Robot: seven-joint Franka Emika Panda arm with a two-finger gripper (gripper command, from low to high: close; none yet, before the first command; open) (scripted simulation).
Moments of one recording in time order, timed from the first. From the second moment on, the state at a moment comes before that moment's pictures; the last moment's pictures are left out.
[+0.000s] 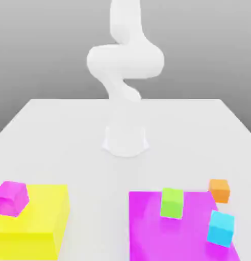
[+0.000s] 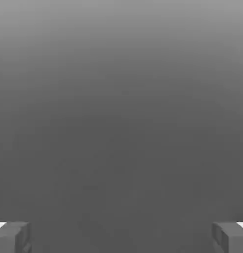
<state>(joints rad) 0.07 -0.71 0.00 -2.35 0.02 2.35 0.72</state>
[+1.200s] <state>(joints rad) 0.65 0.29 0.08 -2.71 -0.17 2.99 0.25</state>
